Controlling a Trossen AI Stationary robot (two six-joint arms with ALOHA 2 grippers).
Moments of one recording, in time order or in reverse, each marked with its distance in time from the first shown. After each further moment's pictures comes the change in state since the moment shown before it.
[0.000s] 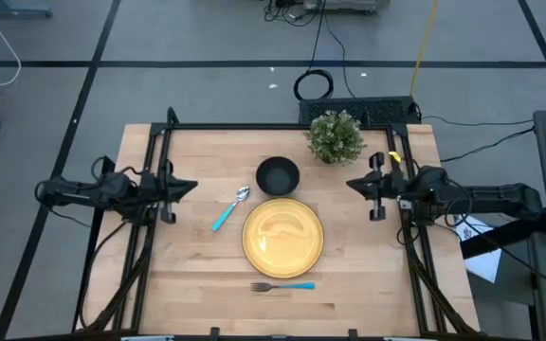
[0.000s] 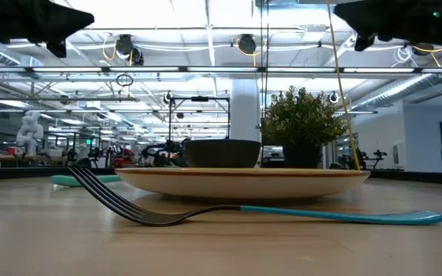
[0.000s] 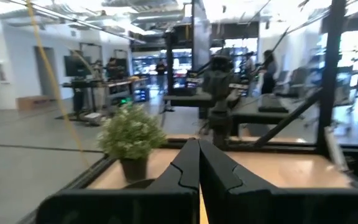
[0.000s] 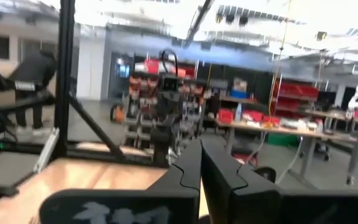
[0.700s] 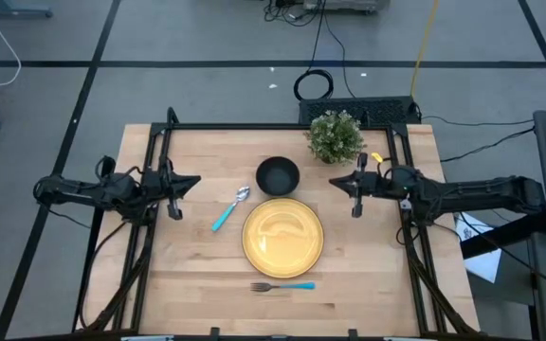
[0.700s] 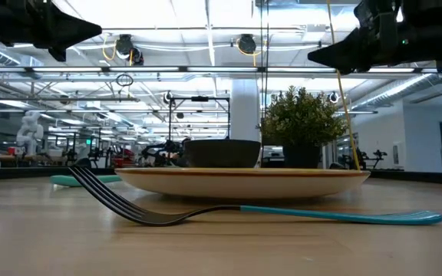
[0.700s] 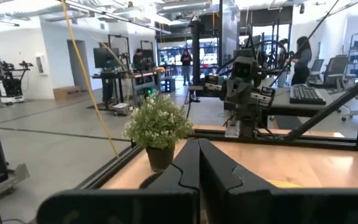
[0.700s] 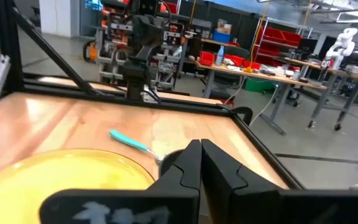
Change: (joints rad) left arm 0.000 0.063 -0.001 0.024 -0.111 0.000; right arm -0.051 0.255 0.010 0.012 0.077 -0.075
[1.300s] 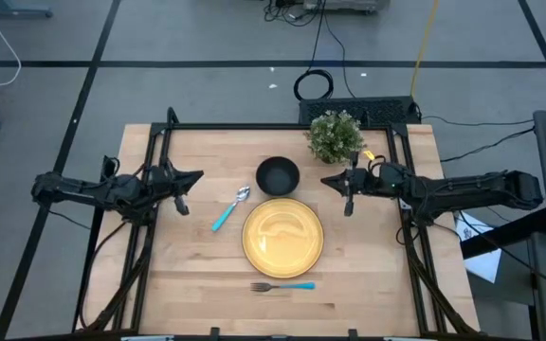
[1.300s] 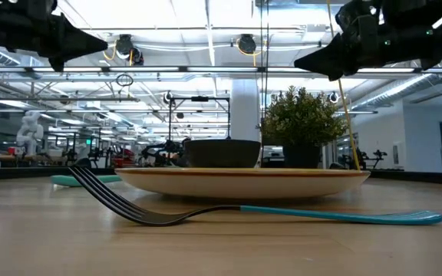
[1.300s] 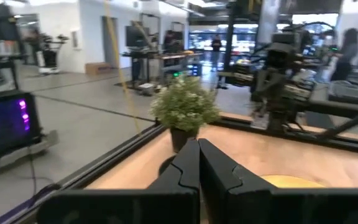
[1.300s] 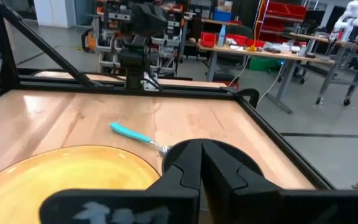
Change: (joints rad) left arm 0.001 0.097 0.000 0.024 -0.150 -0.103; right arm -0.012 0.163 0.074 0.013 0.000 0.075
